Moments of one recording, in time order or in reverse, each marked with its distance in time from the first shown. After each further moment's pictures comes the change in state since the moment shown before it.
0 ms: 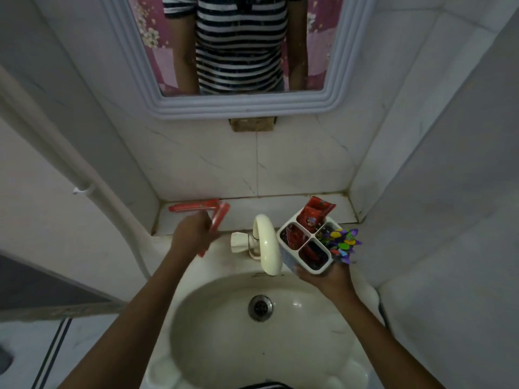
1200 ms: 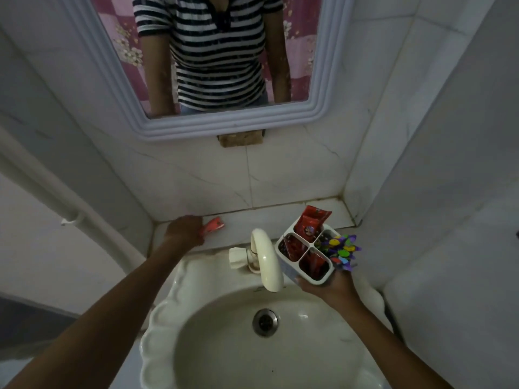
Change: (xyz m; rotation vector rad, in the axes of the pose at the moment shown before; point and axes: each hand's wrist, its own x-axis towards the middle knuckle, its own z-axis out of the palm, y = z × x) left_hand 0.075 -0.019 -0.008 0.464 -0.133 0.153; right_hand 0.000 -0.004 0.001 0.122 -0.060 0.086
